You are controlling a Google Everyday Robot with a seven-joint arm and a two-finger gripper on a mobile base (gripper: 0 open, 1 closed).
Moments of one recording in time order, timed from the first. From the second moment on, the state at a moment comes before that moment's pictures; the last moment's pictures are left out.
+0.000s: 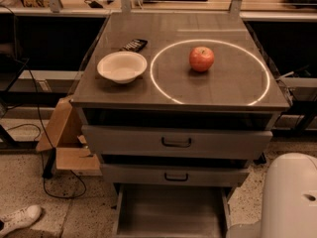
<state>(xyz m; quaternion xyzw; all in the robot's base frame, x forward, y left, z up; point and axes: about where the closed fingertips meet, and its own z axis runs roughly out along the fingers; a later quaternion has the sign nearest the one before) 0.175 -0.214 0.227 0.23 -0.92 -0.22 0.22</state>
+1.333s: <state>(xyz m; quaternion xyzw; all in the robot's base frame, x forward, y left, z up) 0.186 -0.180 0.207 0.25 -0.93 -0.21 0.19</state>
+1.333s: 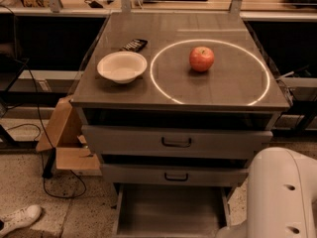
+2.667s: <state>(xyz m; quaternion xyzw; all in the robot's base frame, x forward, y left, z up) 0.240 -0.145 0.228 0.21 -0.94 -0.24 0.09</state>
